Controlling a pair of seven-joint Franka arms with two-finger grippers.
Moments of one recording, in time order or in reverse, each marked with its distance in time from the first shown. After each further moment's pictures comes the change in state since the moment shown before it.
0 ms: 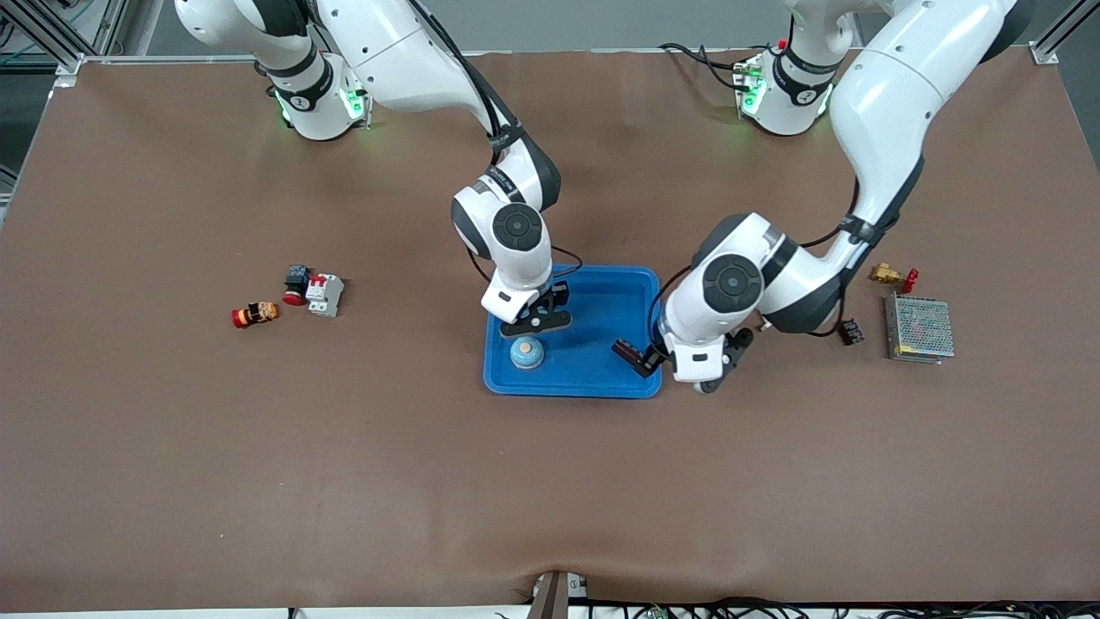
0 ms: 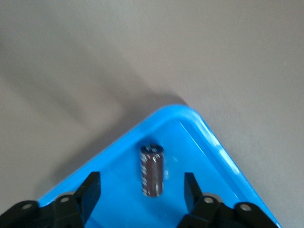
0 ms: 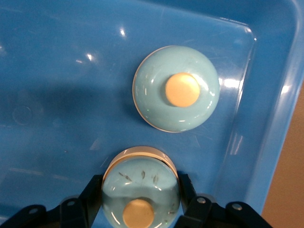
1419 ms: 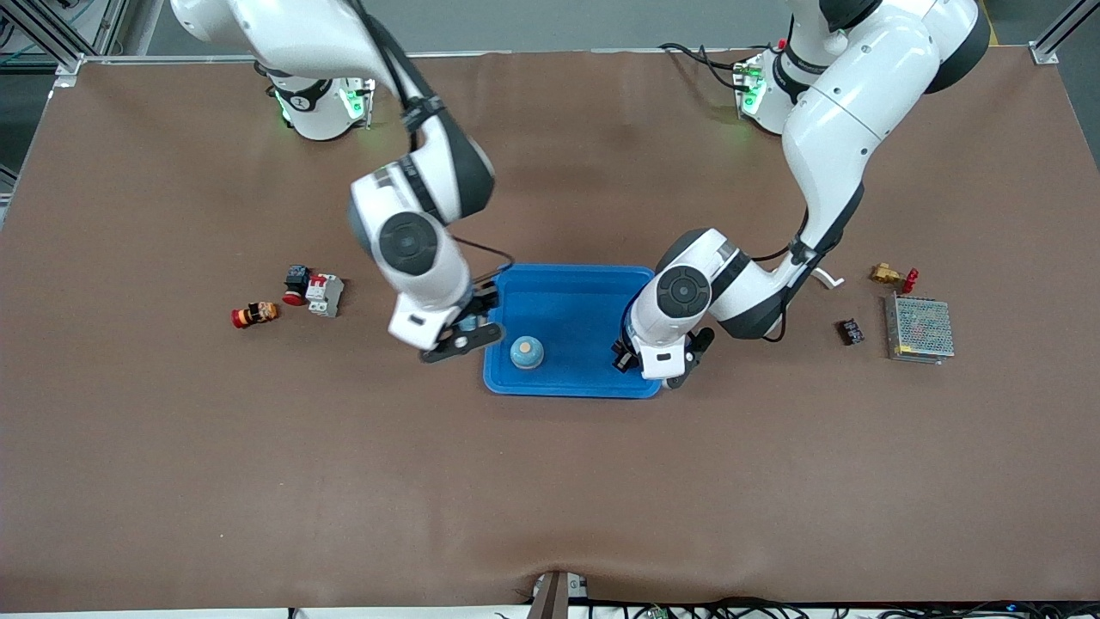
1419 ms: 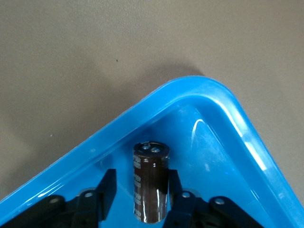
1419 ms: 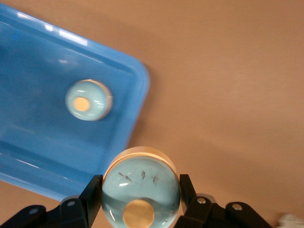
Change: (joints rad) left arm -0.136 0.096 0.124 0.006 0.000 0.102 -0.066; right arm -0.244 -0.243 -0.025 0.049 0.001 -0.399 -0.444
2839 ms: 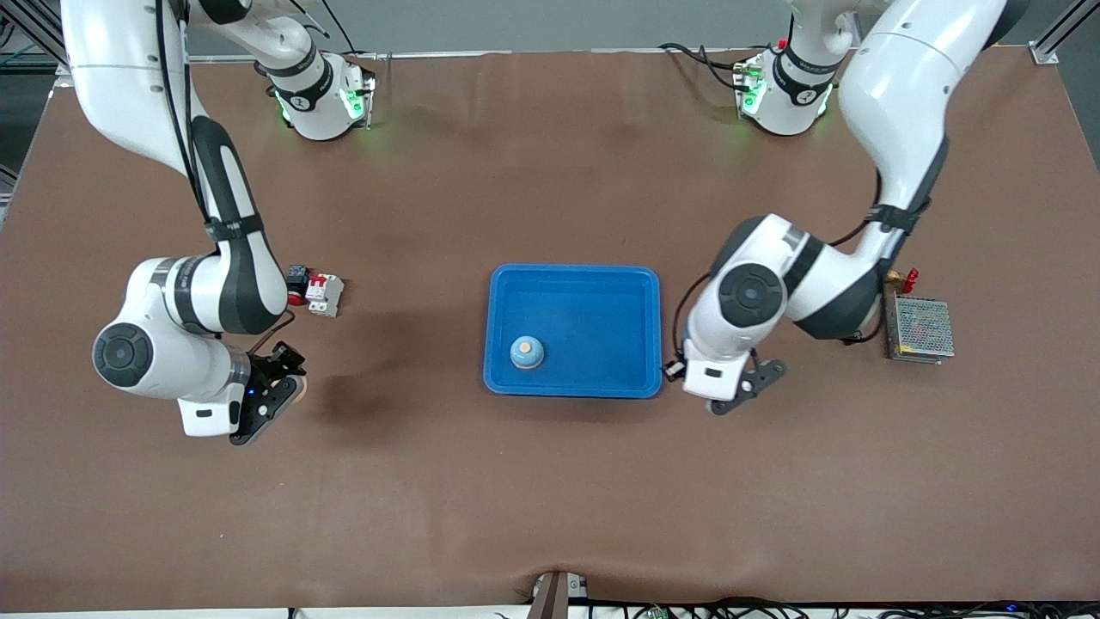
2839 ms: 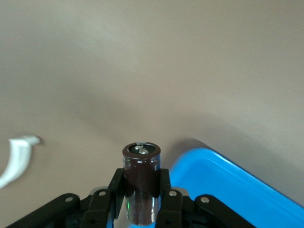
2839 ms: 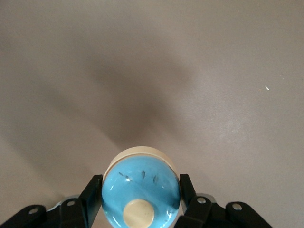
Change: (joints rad) left arm 0.116 -0.156 0.003 0.125 0.002 -0.331 0.548; right arm -0.445 0.102 -0.004 -0.032 -0.003 0.123 -0.951
